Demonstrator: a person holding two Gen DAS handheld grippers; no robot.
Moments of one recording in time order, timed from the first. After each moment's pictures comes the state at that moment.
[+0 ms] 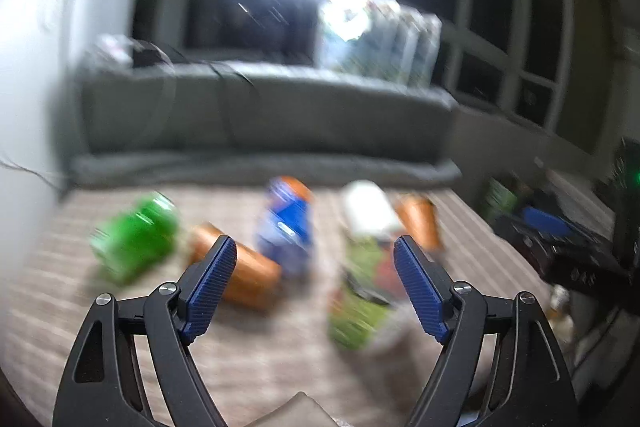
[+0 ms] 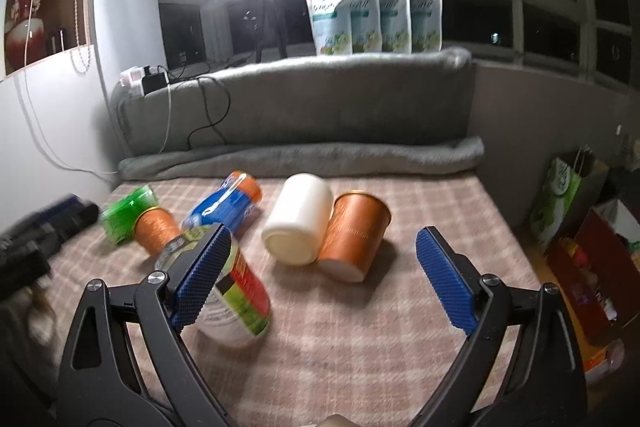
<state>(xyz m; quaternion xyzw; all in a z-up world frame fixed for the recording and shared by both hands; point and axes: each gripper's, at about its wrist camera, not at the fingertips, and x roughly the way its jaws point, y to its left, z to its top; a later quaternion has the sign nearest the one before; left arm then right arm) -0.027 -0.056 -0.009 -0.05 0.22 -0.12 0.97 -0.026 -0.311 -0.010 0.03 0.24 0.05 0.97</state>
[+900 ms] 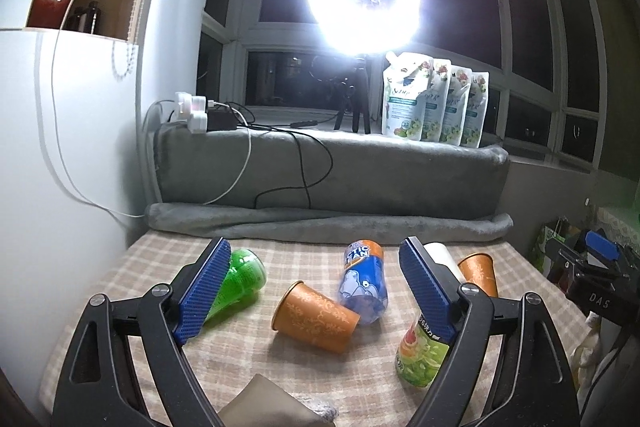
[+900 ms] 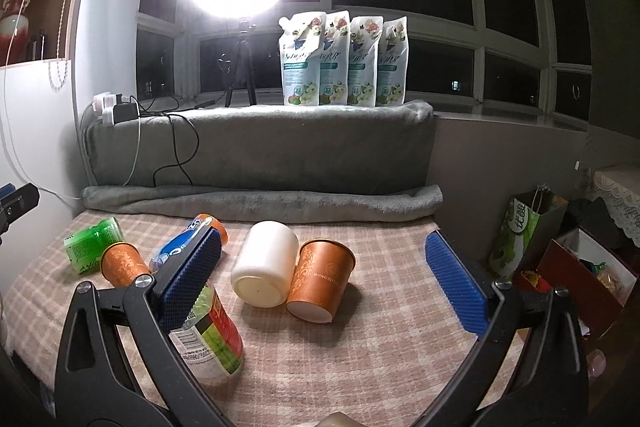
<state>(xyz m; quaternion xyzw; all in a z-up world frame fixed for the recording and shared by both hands) -0.042 -0.026 0.008 -0.04 0.14 -0.03 0.99 -0.038 -0.298 0.004 0.00 0.16 -0.03 0.99</state>
